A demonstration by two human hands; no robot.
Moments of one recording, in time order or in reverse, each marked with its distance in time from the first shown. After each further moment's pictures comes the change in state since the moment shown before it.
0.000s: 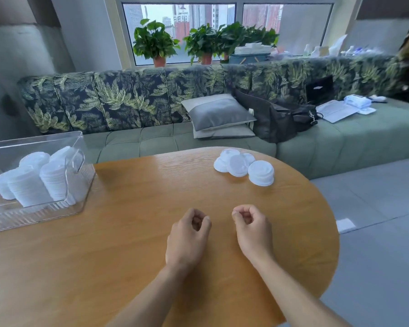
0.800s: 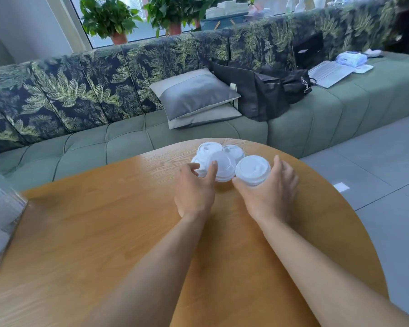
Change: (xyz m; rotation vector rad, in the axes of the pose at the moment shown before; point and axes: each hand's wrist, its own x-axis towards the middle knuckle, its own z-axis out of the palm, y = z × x) left_hand 0.183 0.036 0.133 0.042 0.090 -0.111; right_hand 0.164 0.029 0.002 -0.468 0.344 0.031
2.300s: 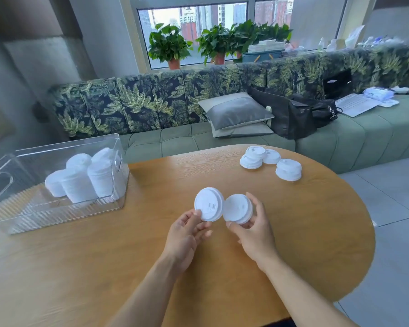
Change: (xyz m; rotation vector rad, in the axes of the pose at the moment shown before) left_hand -0.152 -0.097 -0.236 -1.010 -0.389 -0.353; right_hand -0.217 -0.041 -0.044 0.665 -0.577 -0.001
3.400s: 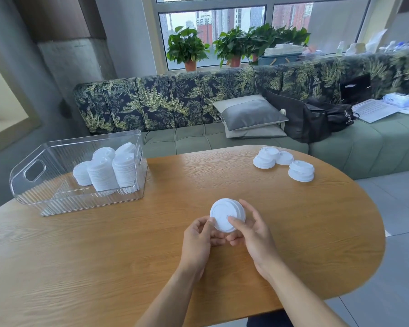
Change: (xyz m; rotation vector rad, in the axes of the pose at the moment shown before) left_hand -0.035 -0.022 -0.004 0.238 0.145 0.143; right_hand -0.035 -0.019 0.023 0.324 -0.178 0.152
